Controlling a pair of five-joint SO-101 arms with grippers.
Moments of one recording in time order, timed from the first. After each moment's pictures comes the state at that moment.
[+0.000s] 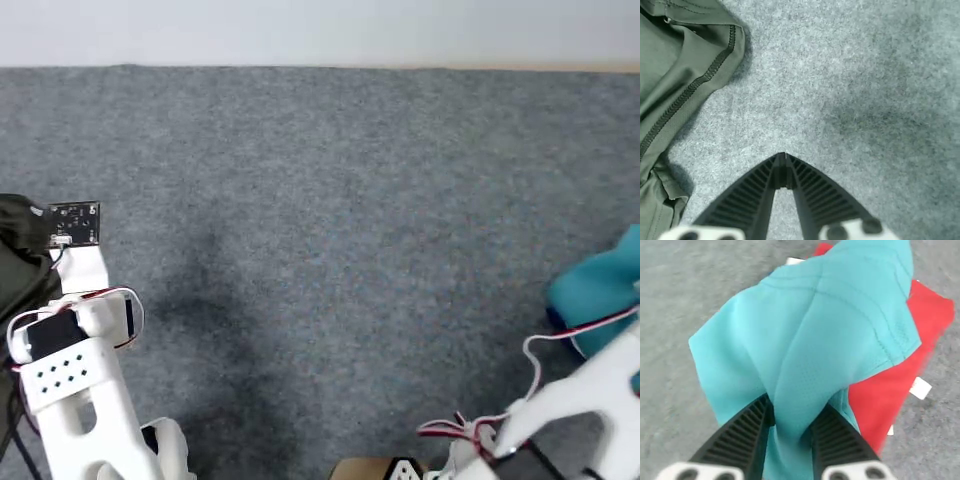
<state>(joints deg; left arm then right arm) -29.2 -46.9 55.5 71.1 -9.9 50.8 -21.1 14.6 70.9 -8.5</state>
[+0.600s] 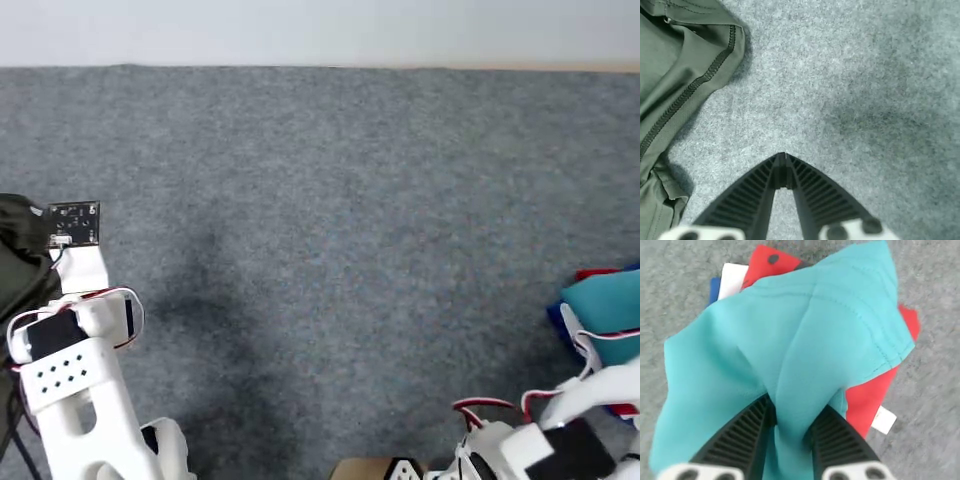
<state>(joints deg) -29.2 -46.9 55.5 71.1 -9.9 59.1 -7.6 14.6 59.0 -0.9</state>
